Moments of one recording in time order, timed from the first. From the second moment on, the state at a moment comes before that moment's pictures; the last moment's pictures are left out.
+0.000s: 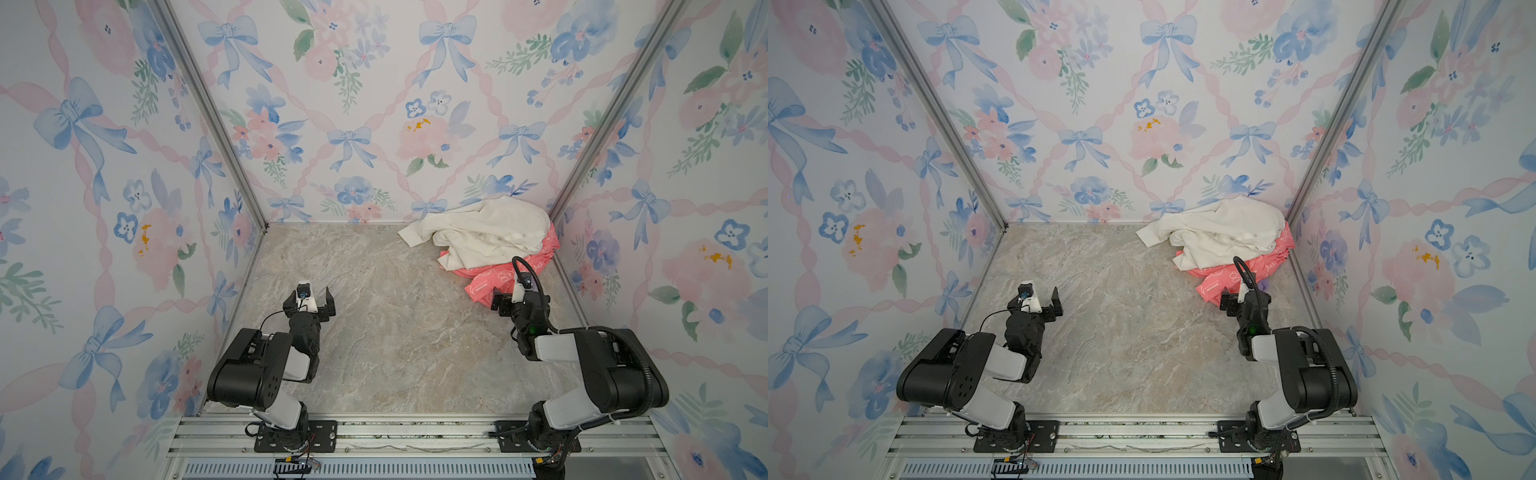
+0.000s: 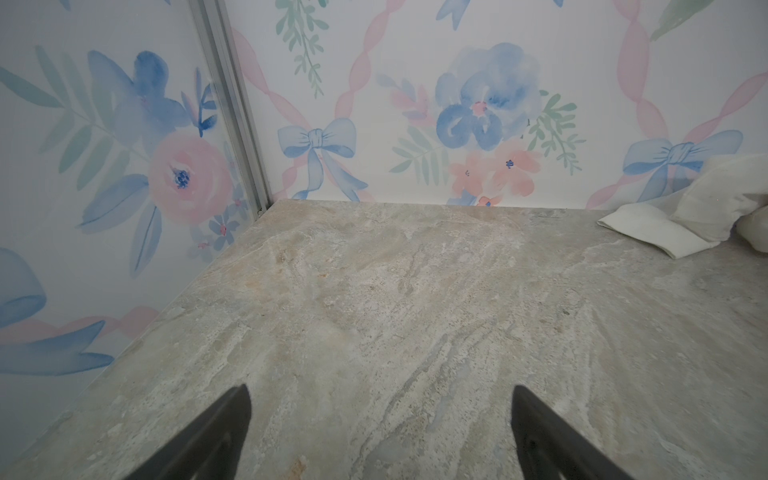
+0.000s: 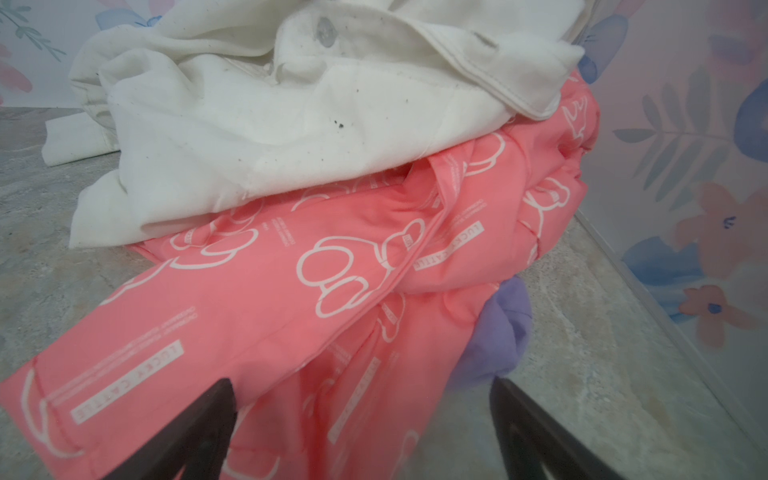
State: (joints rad) left arm -0.13 1.56 0.17 1.28 -0.28 0.01; right arm 0.05 1.54 0.37 0.81 0.13 -0.01
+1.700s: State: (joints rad) left arm -0.44 0.68 0.17 0.59 -0.09 -0.24; right arm -0.41 1.59 0.72 0.17 -0.28 0.72
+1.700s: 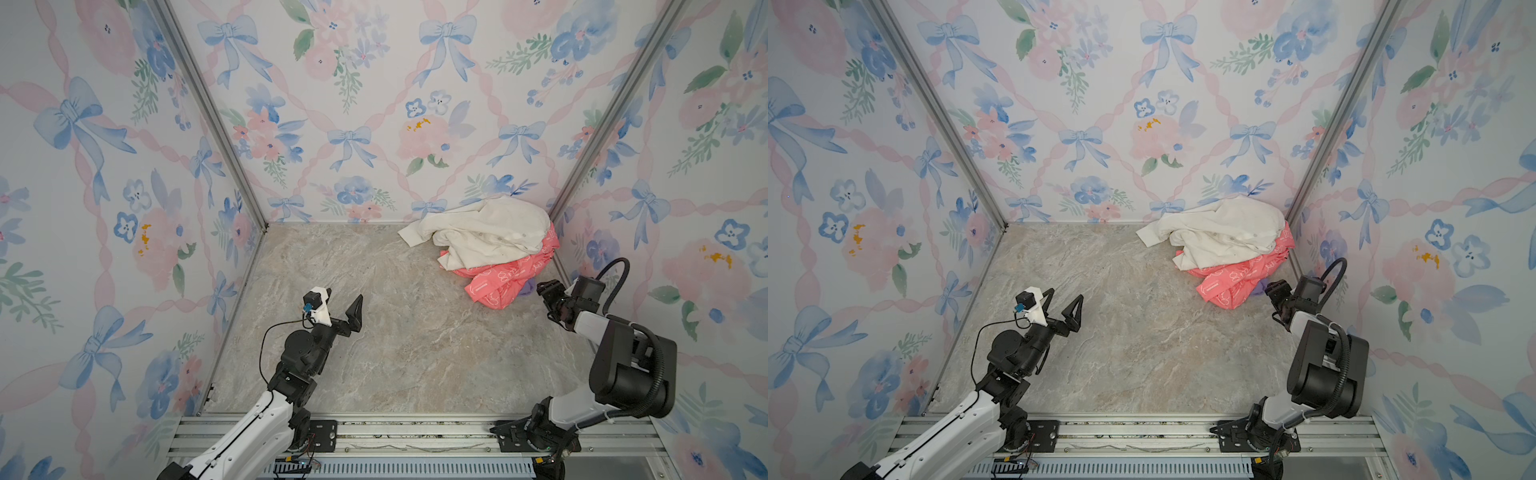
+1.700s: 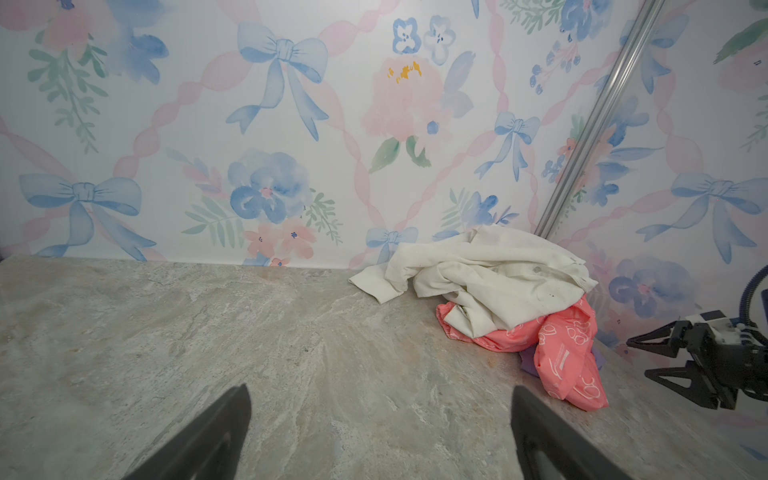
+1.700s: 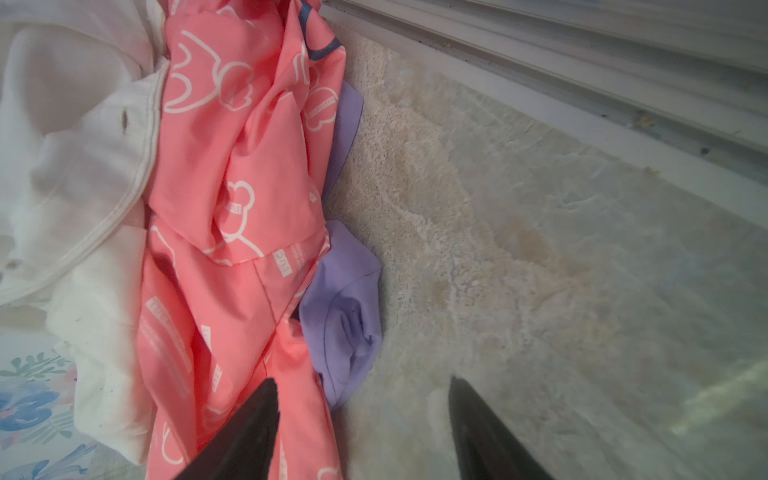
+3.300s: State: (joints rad) left arm -0.45 0.62 0.17 0.49 -0.08 -0.28; right arm -0.27 1.40 0.88 0.12 -0.29 0.83
